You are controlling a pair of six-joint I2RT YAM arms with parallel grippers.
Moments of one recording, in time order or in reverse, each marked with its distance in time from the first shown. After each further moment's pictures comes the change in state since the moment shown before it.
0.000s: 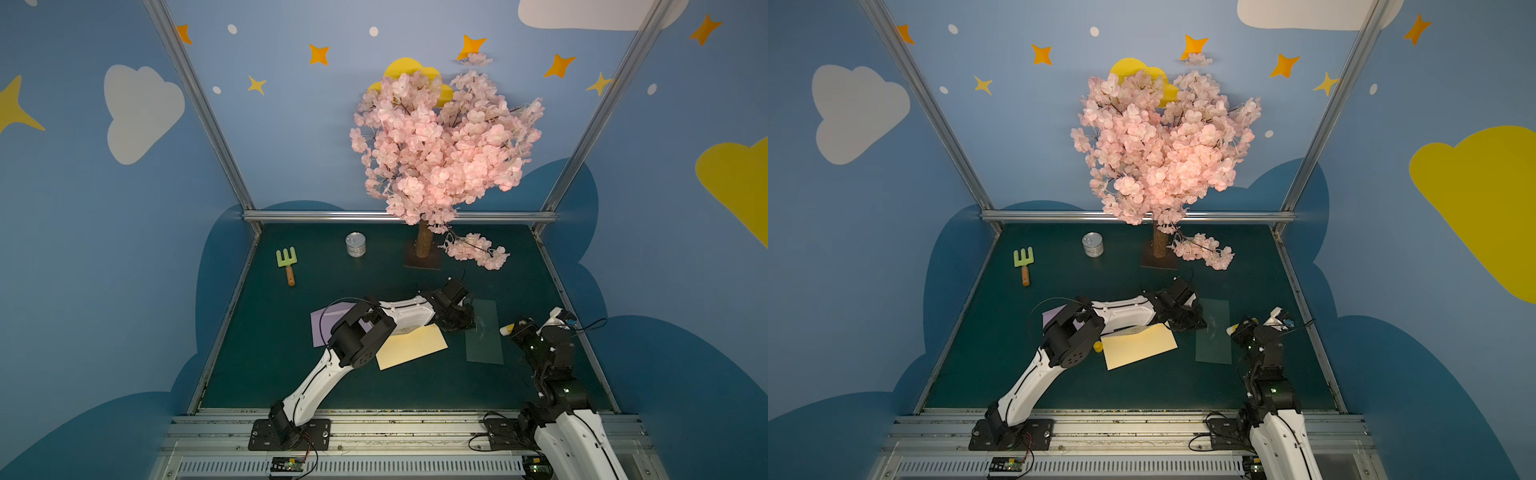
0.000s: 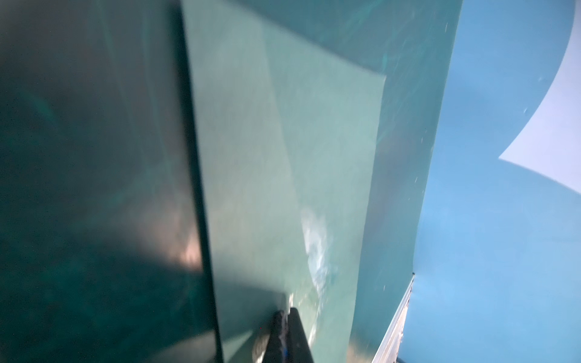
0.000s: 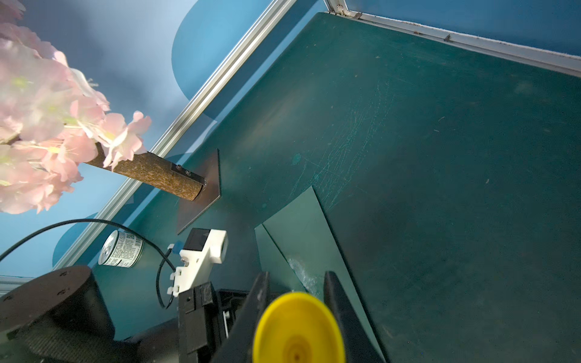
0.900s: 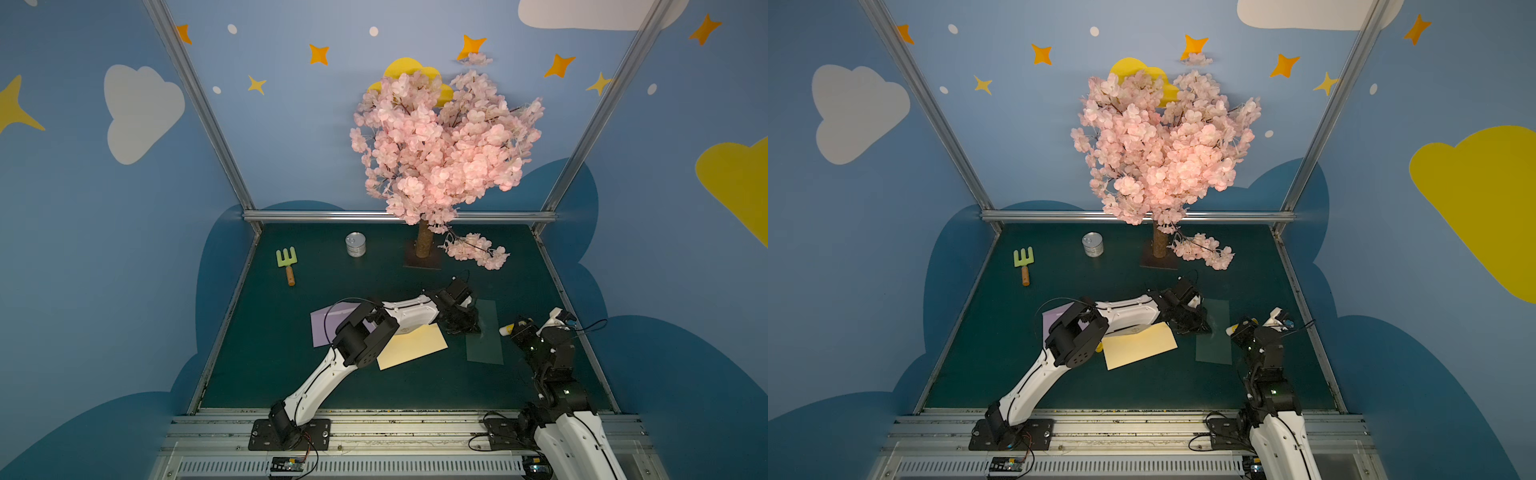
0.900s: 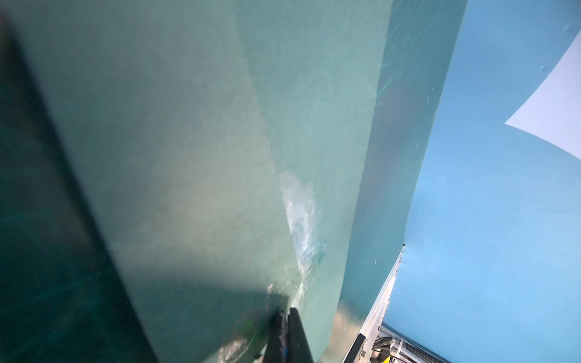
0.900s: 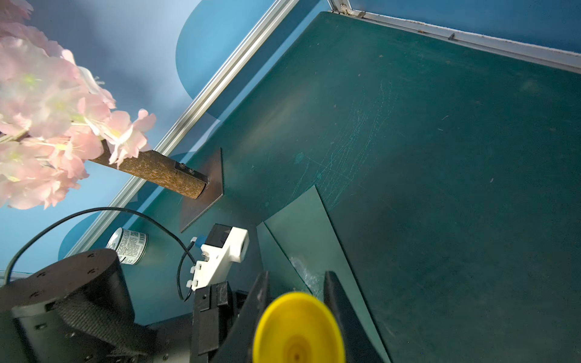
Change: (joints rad) left arm 0.010 0.066 0.104 -0.069 0.119 0.003; right arm 0.000 -0.013 -0.006 -0.003 -0.008 -0.001
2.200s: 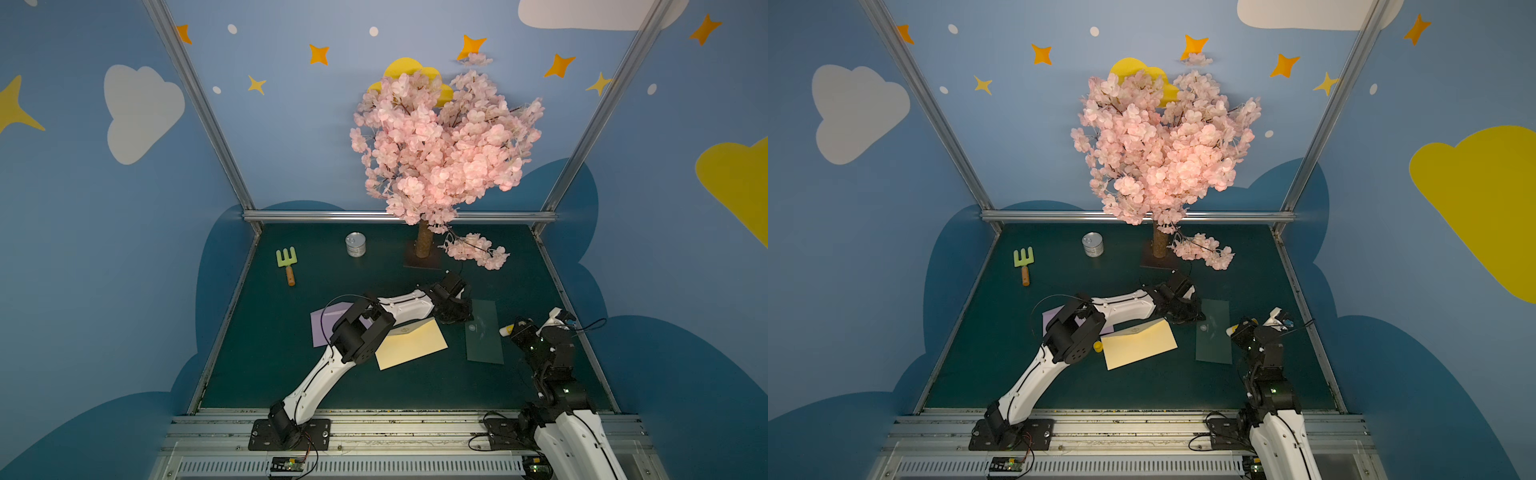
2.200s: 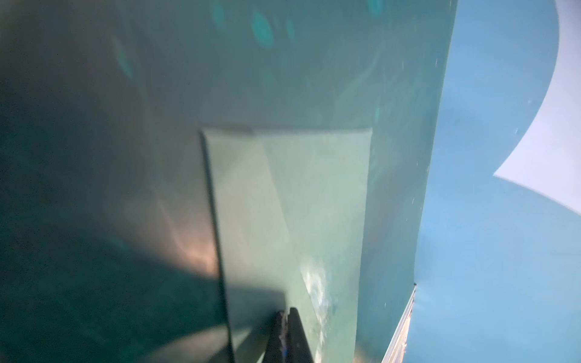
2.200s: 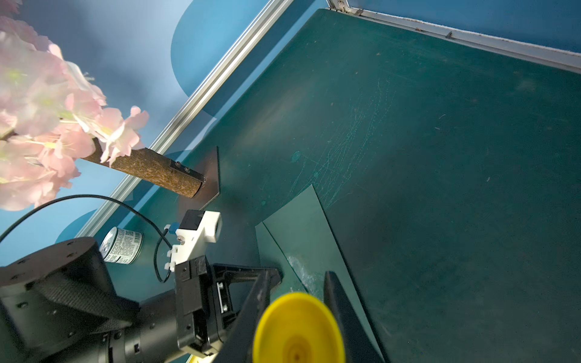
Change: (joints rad) left arm 0.018 -0.022 -0.028 0.039 -0.110 0.045; right arm -0.006 0.008 0.000 0.001 -0.003 -0.007
